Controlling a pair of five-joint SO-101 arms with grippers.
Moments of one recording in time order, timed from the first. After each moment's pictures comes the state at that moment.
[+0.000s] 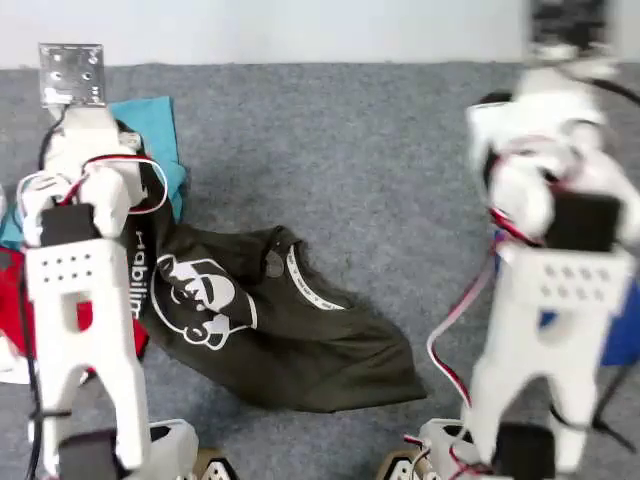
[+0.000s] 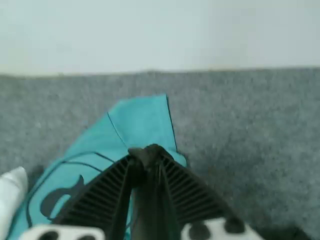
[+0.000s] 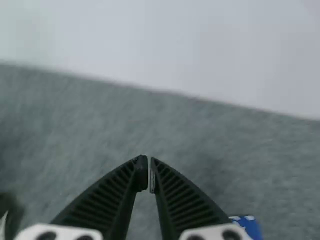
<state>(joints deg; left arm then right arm) -13.3 -17.2 17.5 48.0 -0.3 -1.3 -15.6 -18.4 75.3 13.4</state>
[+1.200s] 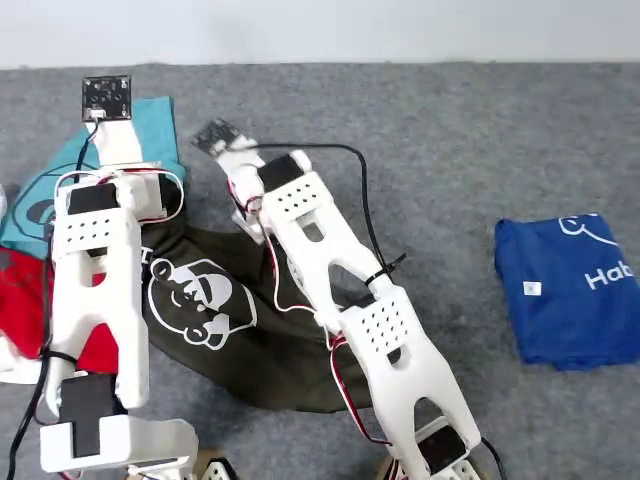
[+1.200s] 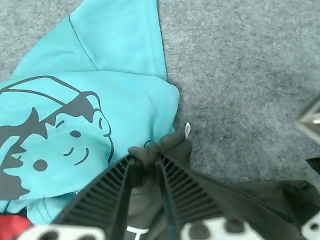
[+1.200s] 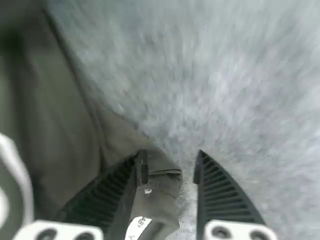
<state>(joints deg) -13.3 -2.8 17.0 51.7 3.4 -35.9 59.3 -66.4 84.1 16.2</state>
